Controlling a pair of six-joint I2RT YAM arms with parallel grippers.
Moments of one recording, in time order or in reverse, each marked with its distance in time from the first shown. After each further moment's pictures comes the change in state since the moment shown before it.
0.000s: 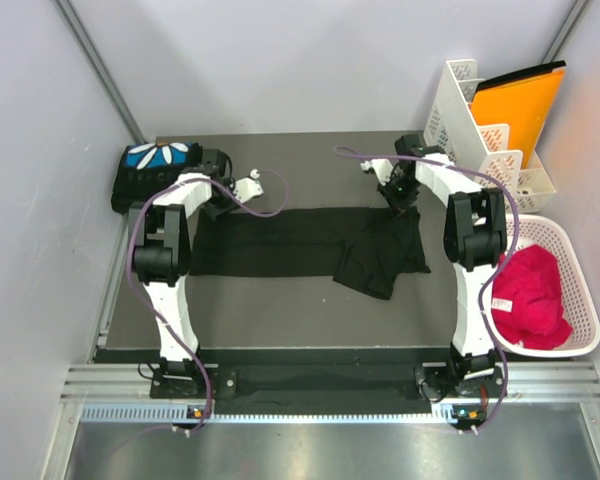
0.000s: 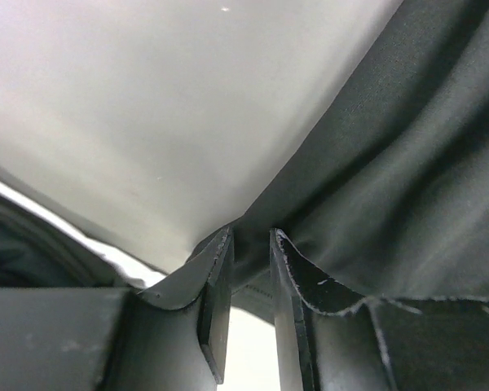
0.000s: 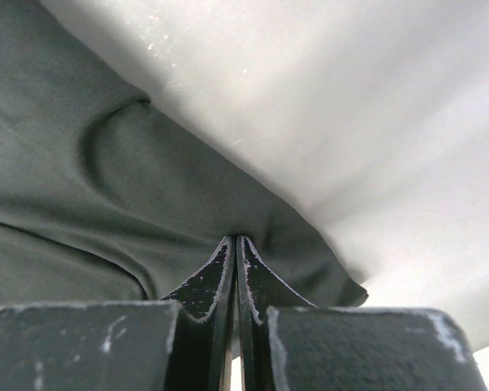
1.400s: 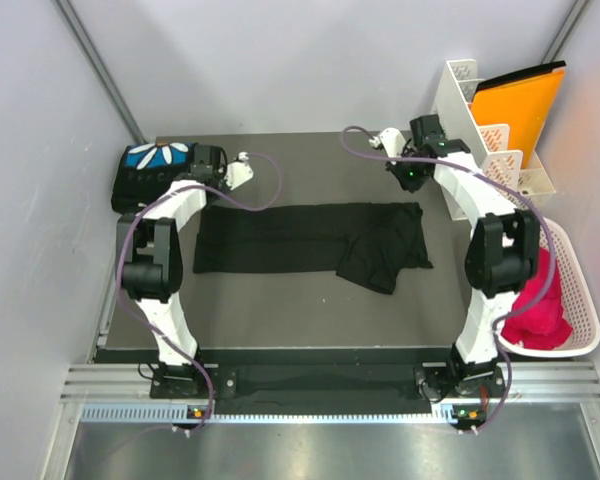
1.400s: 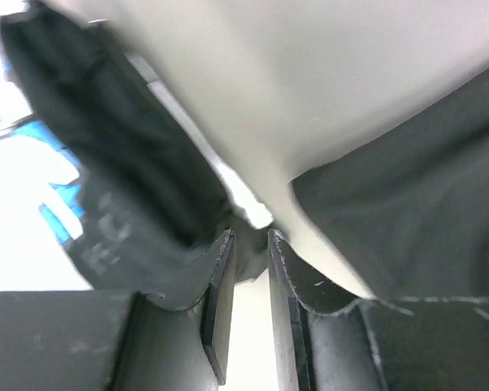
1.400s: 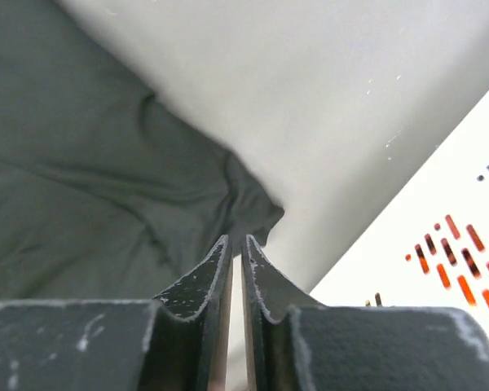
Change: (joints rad) left arm -0.010 -0.132 -0.132 0.275 -0.225 -0.092; right arm 0.014 -0.281 -0.122 0.150 0.083 -0.010
